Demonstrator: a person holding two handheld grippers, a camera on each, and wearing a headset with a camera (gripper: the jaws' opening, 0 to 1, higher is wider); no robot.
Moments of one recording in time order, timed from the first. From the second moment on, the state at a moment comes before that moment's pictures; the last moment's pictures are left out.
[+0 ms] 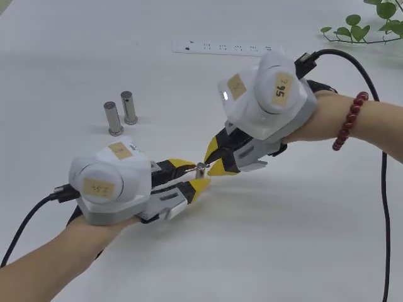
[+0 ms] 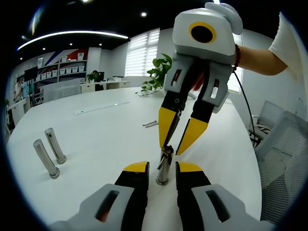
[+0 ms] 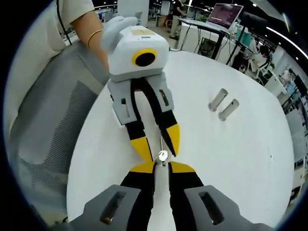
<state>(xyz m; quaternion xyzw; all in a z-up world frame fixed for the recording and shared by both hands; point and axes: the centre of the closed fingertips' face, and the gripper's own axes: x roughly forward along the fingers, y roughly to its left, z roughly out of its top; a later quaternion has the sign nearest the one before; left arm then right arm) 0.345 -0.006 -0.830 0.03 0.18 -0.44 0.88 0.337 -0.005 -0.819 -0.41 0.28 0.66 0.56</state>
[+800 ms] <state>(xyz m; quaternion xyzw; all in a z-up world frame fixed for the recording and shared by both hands) 0.330 0.018 -0.804 0.01 0.17 -0.43 0.88 0.332 0.007 -0.813 -0.31 0.29 0.66 0.62</state>
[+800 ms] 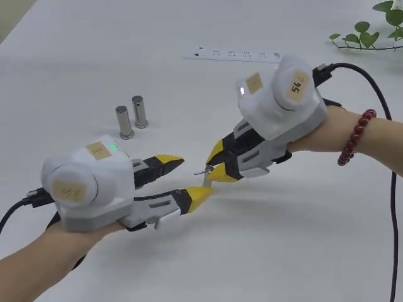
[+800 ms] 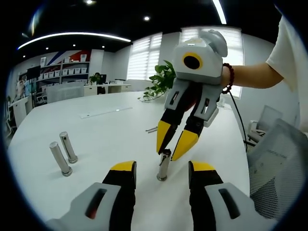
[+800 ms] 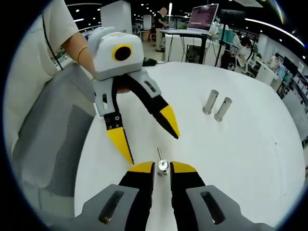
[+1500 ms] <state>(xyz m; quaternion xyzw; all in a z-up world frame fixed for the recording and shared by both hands) 0.319 0.037 -0.797 0.01 0.17 -0.42 0.89 0.334 0.013 -0.821 -0.31 0.28 0.66 0.63</state>
